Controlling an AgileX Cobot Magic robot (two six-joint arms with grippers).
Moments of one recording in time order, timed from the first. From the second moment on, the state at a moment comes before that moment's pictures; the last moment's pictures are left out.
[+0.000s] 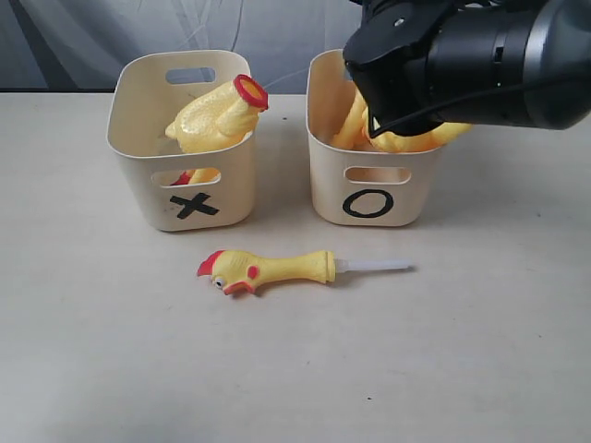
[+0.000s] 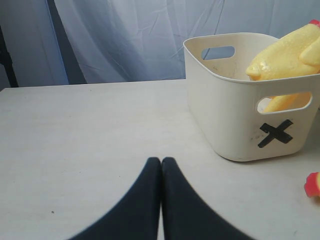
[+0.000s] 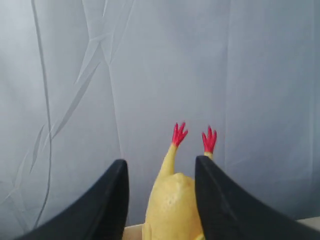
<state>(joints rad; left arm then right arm) -0.04 0.00 0.00 0.00 0.25 0.03 0.76 1.76 -1.25 1.25 -0.95 -1.04</state>
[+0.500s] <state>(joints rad) -0.04 0.00 0.00 0.00 0.25 0.03 0.76 1.56 -1.25 1.29 -0.44 -1.34</state>
